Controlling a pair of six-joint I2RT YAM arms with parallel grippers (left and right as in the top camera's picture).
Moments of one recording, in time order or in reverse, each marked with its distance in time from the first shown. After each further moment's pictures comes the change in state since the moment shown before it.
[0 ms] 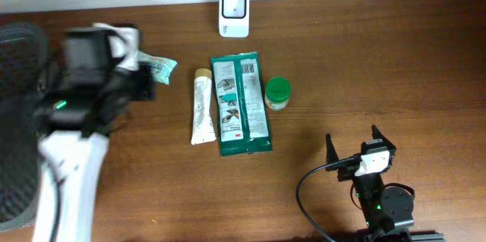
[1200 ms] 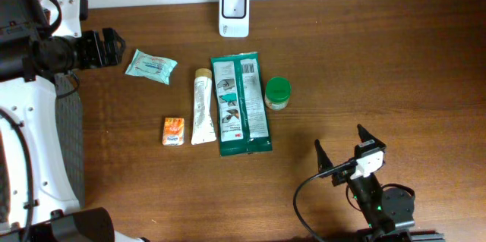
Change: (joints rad) left arm 0.317 0.300 0.386 -0.150 0.264 0.140; right arm 0.000 0.000 0.000 0.019 -0.183 0.052
